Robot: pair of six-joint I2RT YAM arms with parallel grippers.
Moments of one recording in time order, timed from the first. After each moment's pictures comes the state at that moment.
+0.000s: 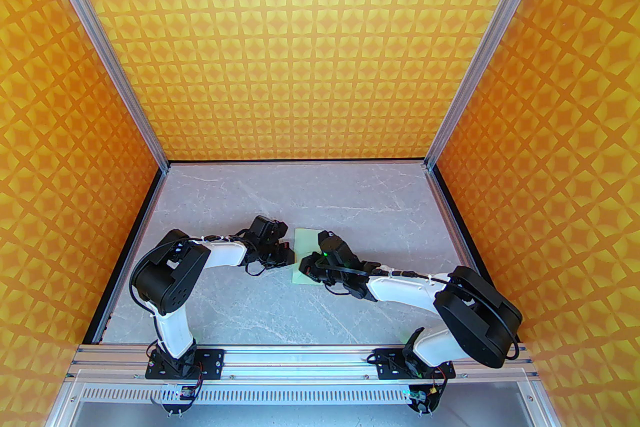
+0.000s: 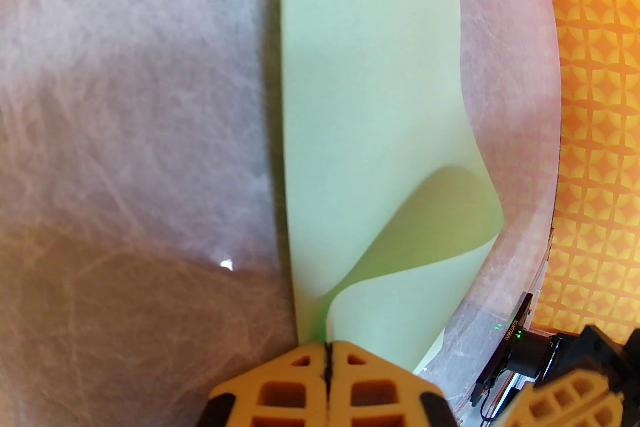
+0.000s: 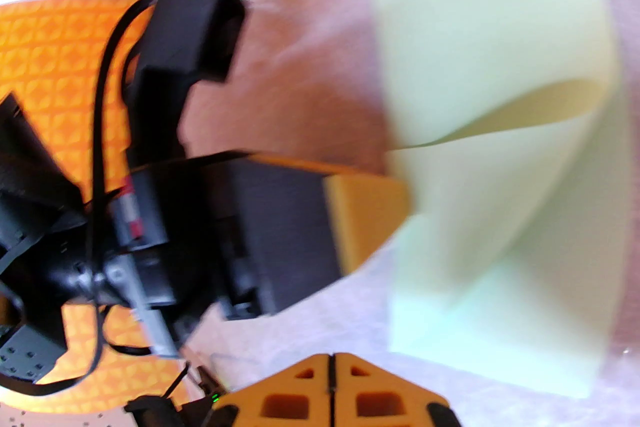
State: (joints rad) left arm -0.56 1.85 0.88 0.02 0.57 -0.67; right arm 0.76 1.48 0.60 0.15 -0.20 1.11
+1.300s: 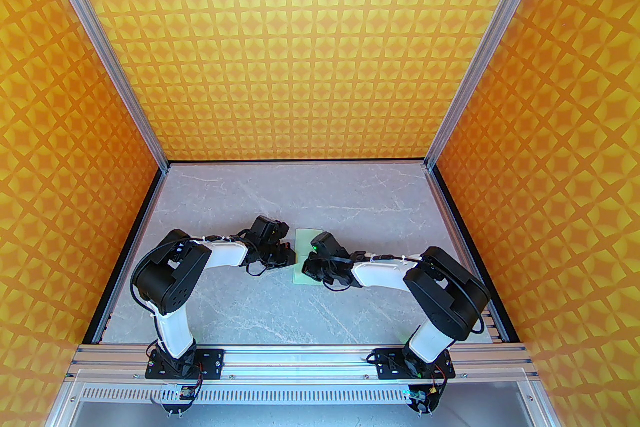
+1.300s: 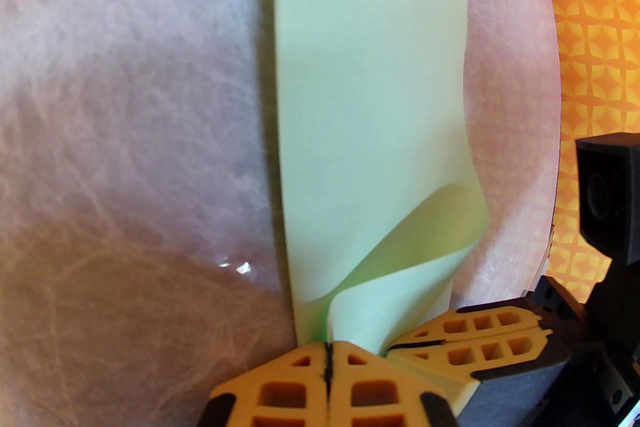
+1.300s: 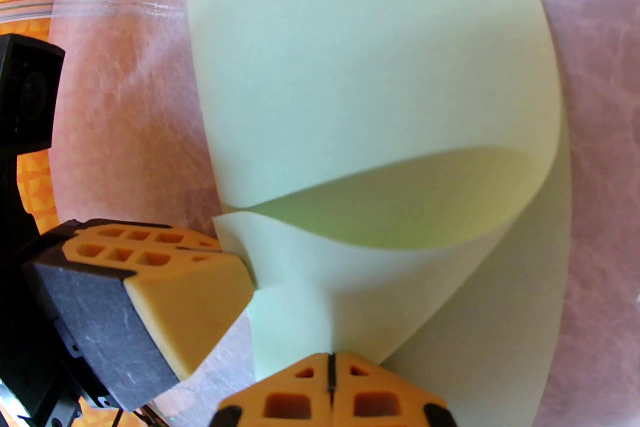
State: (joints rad) left arm -0.57 1.86 0.89 0.02 0.57 -0.67; right arm 0.73 1.66 0.76 -0.04 -0.16 1.05
